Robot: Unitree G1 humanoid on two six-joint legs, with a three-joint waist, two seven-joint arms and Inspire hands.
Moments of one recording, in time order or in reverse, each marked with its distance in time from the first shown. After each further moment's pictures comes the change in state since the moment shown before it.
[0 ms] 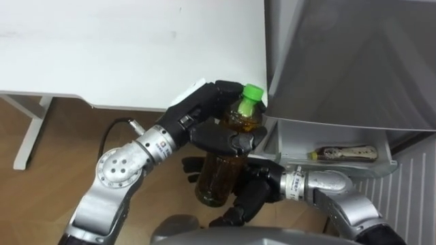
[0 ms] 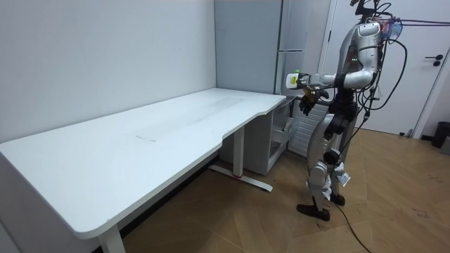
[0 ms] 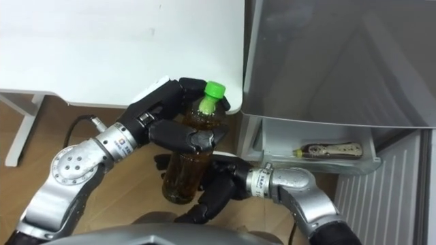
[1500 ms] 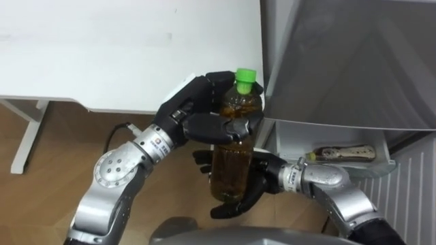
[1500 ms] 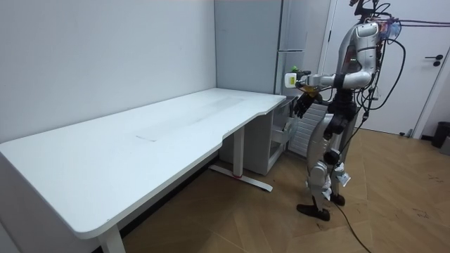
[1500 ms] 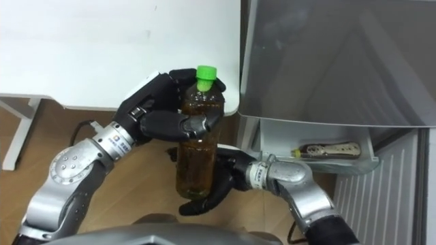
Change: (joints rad) left arm 0.021 -0.066 0.050 0.000 -0.166 0.049 -0.014; right arm -0.022 0.040 -0.038 0.000 -0.155 0.024 -0.101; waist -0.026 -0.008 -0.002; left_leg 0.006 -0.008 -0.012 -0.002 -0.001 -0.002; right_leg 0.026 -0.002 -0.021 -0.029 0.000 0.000
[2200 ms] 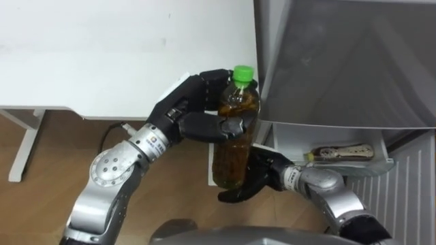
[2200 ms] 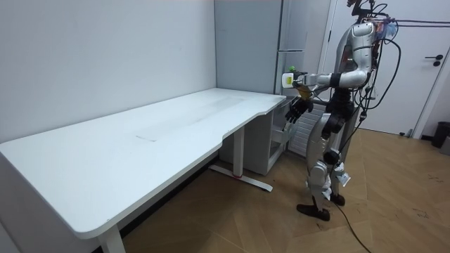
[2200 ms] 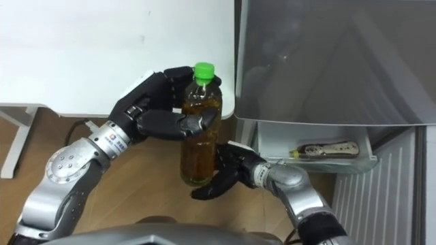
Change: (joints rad) left arm 0.000 0.012 0.021 0.001 0.004 0.011 0.023; right arm -0.042 0.063 -0.040 0.225 -0.109 -0.044 -0.226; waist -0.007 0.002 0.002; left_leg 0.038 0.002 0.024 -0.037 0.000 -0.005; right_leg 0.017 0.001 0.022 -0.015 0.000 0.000
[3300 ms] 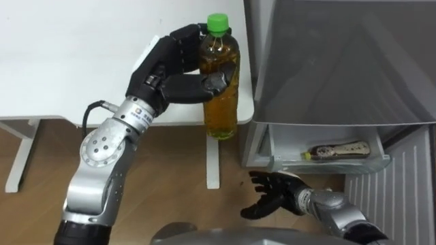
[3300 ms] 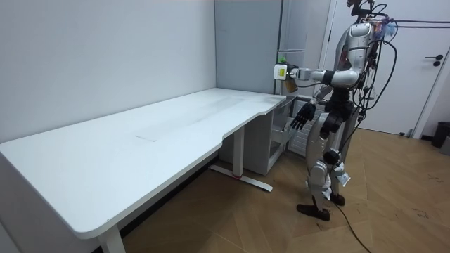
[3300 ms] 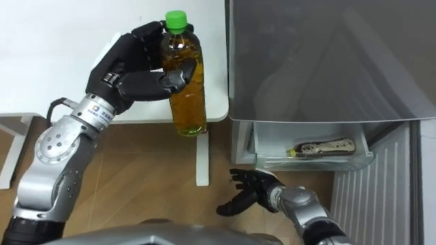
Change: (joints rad) left arm -0.099 -0.034 0.098 -0.007 -0.006 -0.004 0.112; right arm -0.053 0.015 -0.070 0.323 -0.060 -0.023 -0.190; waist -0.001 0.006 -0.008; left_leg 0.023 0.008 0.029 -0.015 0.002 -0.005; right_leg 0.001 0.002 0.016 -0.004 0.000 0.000
